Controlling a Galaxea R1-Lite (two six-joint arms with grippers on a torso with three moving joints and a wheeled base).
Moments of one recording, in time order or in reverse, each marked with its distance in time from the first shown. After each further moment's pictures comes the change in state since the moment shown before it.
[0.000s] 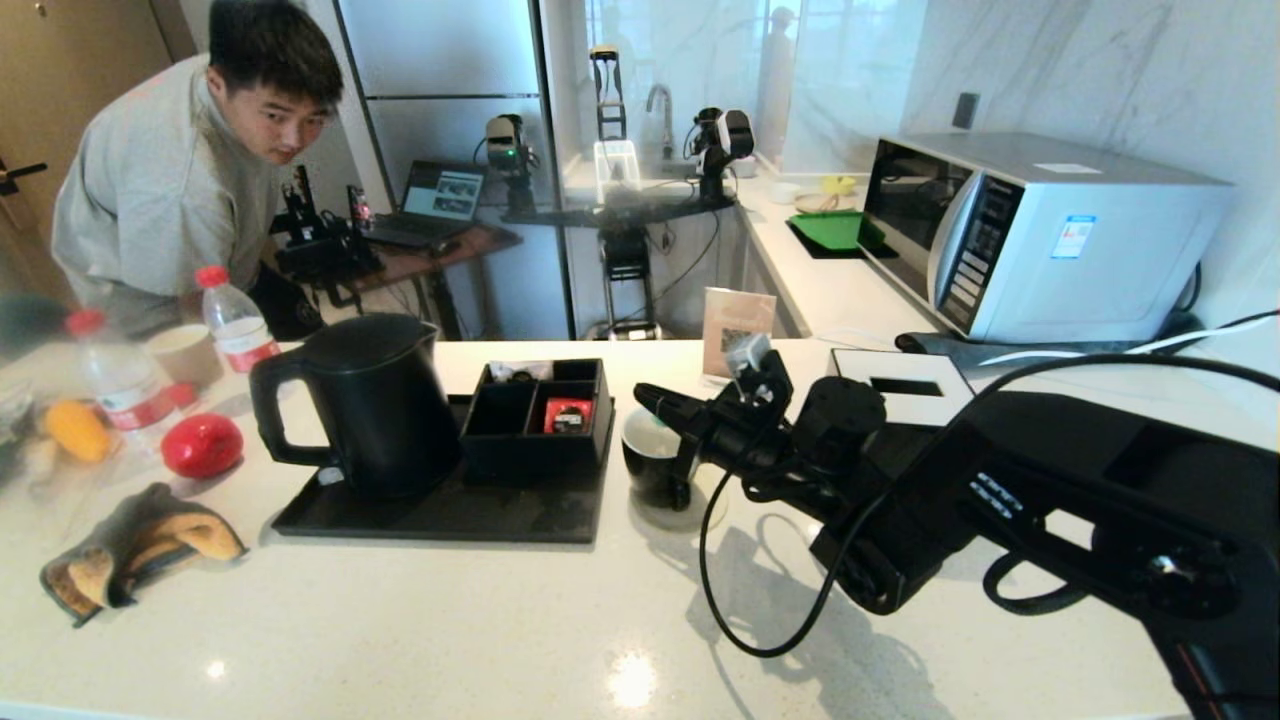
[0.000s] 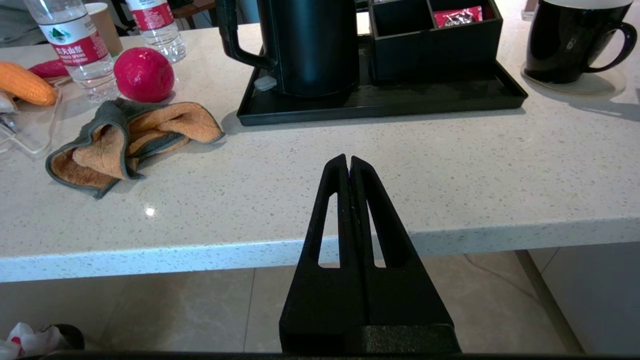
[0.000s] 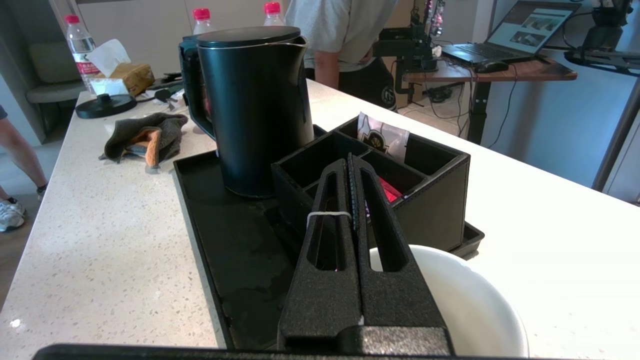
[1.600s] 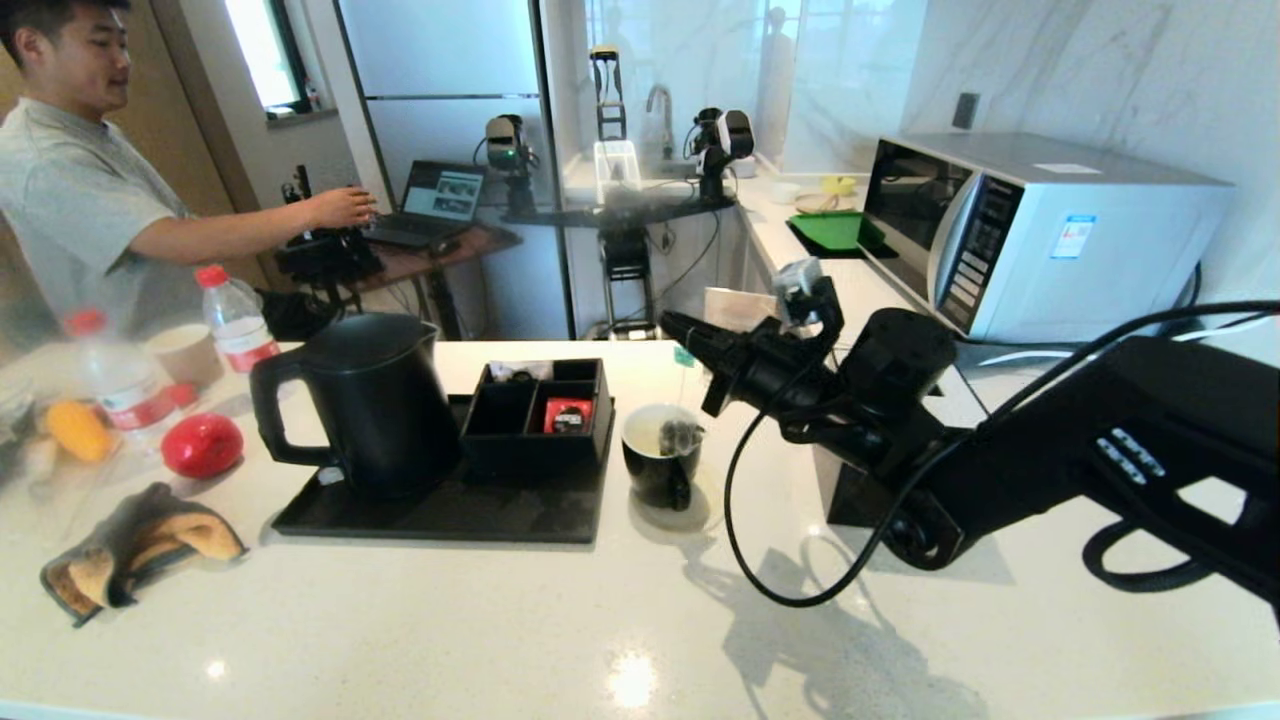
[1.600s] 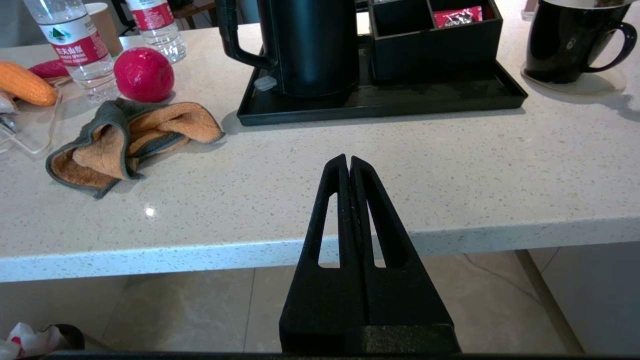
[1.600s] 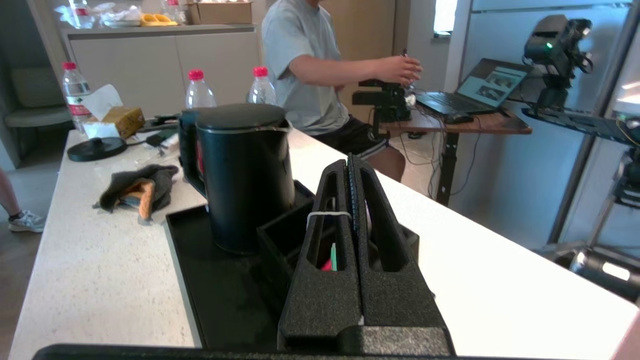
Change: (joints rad) left arm 0.000 0.000 0.000 0.000 0.000 0.000; right arm -0.049 -0.169 0.016 0.066 -0.003 -0.001
